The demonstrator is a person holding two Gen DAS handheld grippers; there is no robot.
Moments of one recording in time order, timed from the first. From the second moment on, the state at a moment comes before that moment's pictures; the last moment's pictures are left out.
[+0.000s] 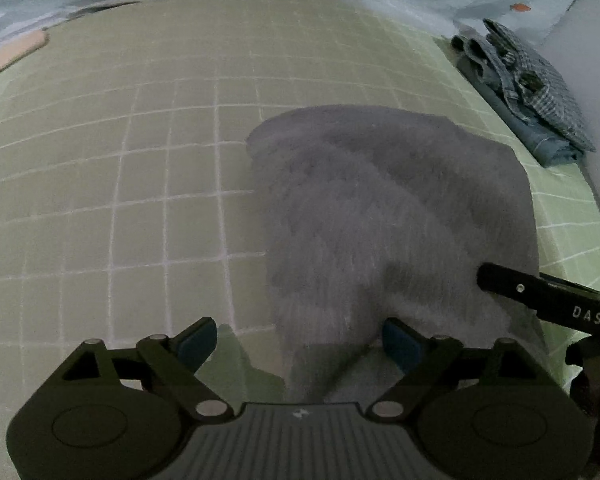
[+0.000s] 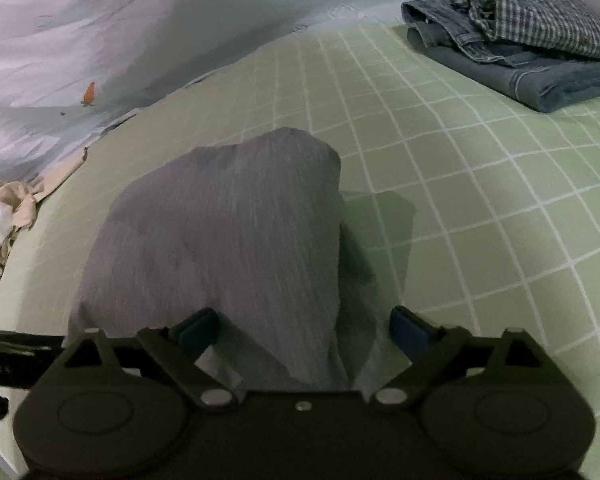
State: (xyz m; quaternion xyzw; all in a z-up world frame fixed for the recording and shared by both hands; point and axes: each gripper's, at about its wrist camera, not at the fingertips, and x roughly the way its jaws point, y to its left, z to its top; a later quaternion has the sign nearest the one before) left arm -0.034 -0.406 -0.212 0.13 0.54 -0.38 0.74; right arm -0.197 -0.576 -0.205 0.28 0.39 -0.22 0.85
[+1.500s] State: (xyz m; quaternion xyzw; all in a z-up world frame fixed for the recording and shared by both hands) left arm -0.246 -0.696 -0.109 0.11 0.43 -0.53 0.72; right arm -0.383 -0.799 -0.114 0.30 0.29 -0.23 0.88
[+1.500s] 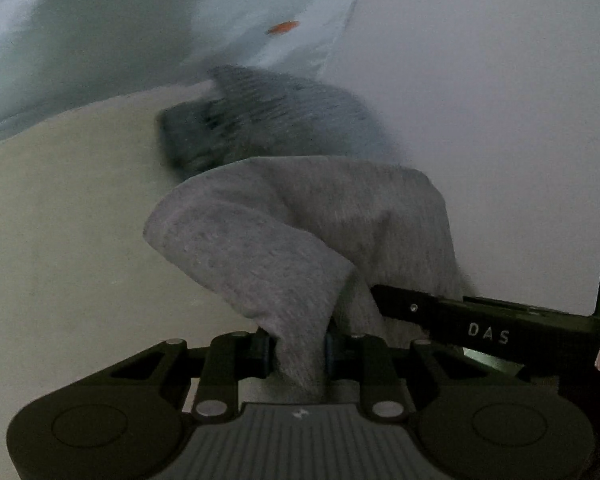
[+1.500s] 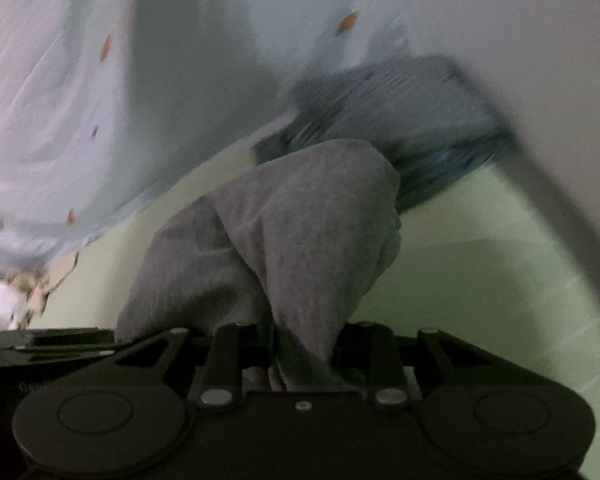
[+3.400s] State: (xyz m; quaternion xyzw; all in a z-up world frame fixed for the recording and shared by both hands) left arm -0.204 -0.648 -0.053 0.08 0.27 -0.48 0.83; right arm -0.363 -0.780 -0.081 0.15 0.21 -0.38 0.89
